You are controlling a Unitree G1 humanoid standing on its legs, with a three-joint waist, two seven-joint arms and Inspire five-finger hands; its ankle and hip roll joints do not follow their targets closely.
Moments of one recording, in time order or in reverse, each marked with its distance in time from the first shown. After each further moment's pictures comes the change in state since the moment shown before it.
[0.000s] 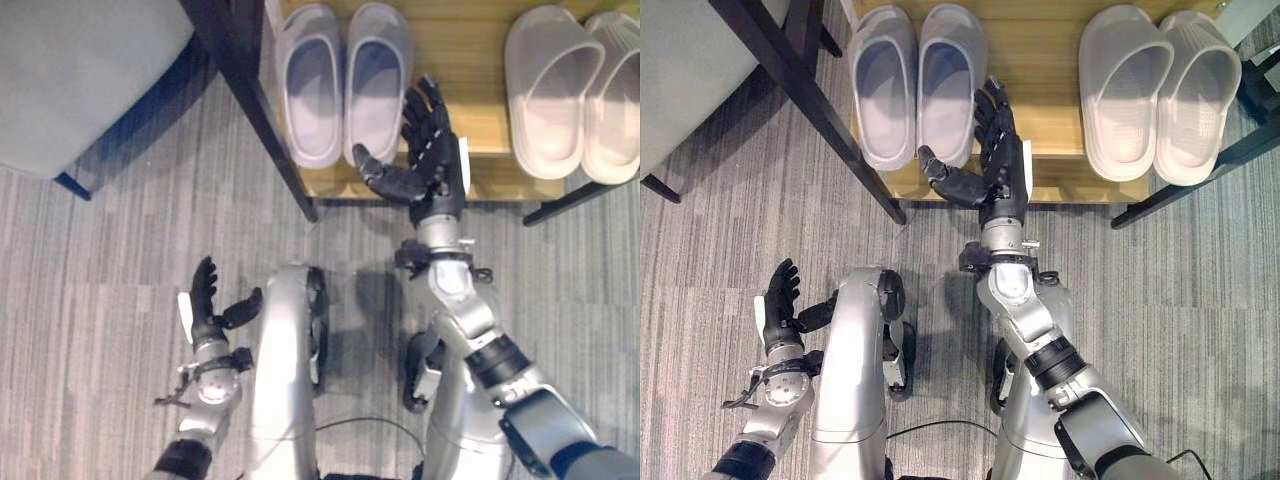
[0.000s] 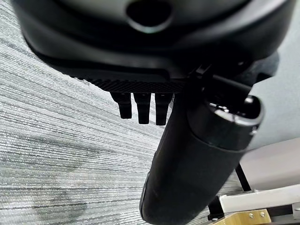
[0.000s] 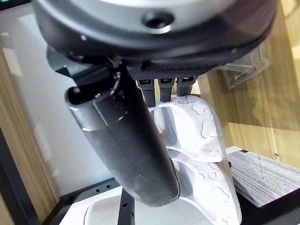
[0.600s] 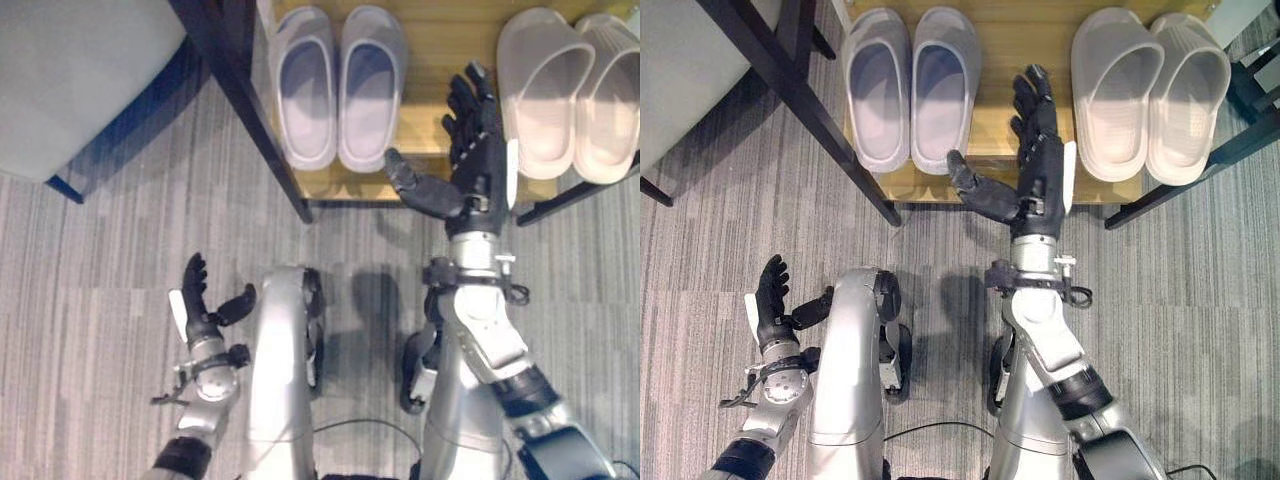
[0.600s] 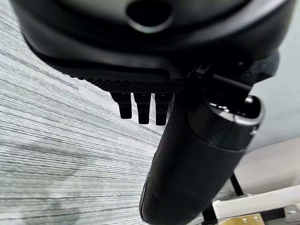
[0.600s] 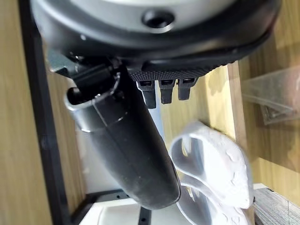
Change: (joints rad) left arm 0.008 -0.012 0.043 -0.027 0.048 -0.001 0.050; right arm 0.381 -0.063 -0.179 -0.362 -0.180 -0.033 0.001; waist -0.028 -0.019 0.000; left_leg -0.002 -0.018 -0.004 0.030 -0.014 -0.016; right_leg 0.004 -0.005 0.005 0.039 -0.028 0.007
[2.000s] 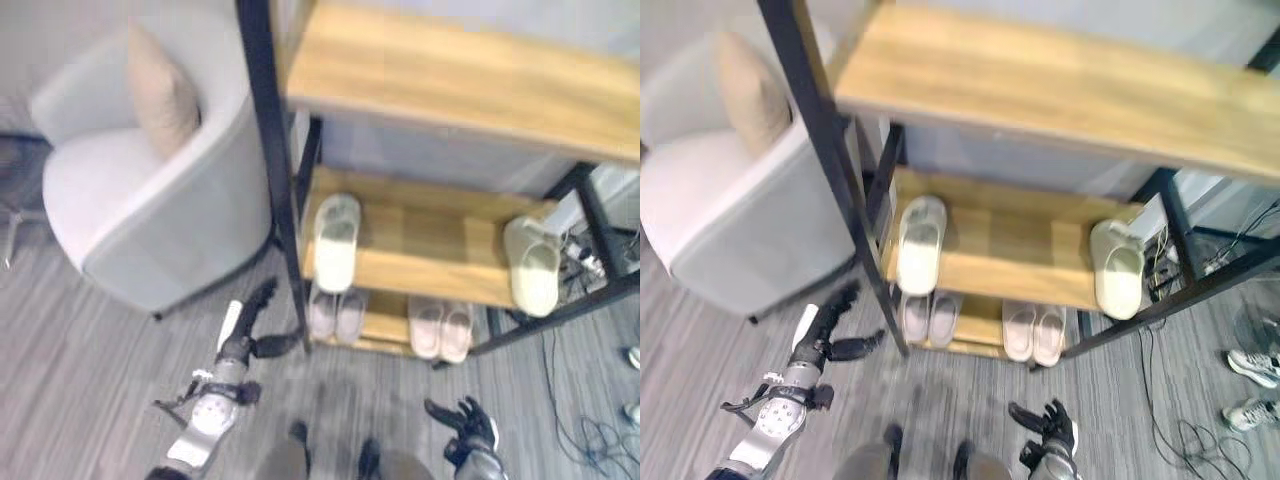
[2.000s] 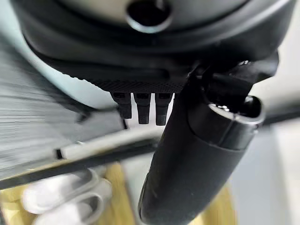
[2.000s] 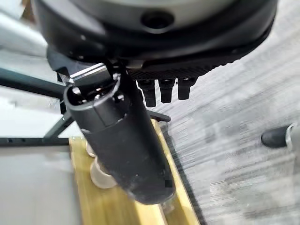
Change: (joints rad) left arm 0.146 0.115 -0.170 -0.129 0.126 -0.016 -0.422; right arm 0.352 0.235 -0.234 1.140 0.265 0.100 0.263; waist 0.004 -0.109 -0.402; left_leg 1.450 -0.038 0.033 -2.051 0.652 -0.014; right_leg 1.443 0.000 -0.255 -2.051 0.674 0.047
